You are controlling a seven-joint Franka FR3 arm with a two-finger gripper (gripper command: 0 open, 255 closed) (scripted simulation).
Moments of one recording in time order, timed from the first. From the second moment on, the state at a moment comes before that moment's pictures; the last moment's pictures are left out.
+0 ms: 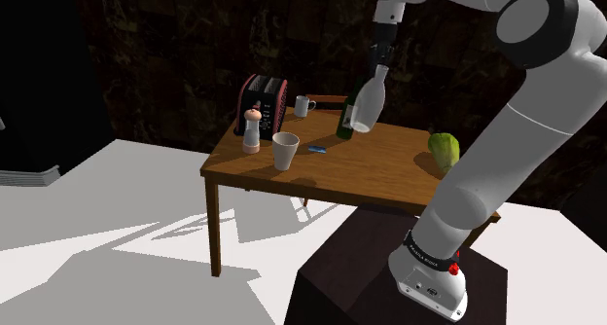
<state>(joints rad) -0.07 -0.13 -0.46 -1.72 -0.11 1.51 -0.40</state>
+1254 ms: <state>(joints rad) -0.09 -0.01 -0.48 -1.33 -0.07 1.23 -0.46</state>
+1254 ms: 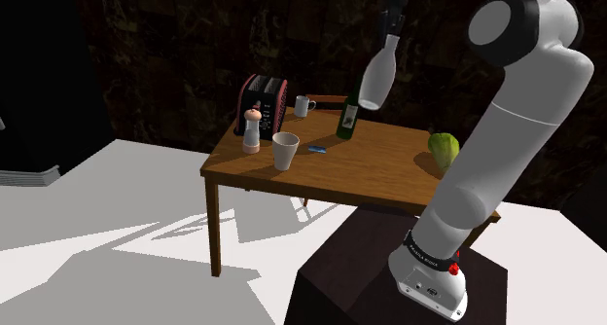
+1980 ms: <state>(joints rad) -0.15 0.06 -0.53 -1.17 -0.04 1.13 -0.56</state>
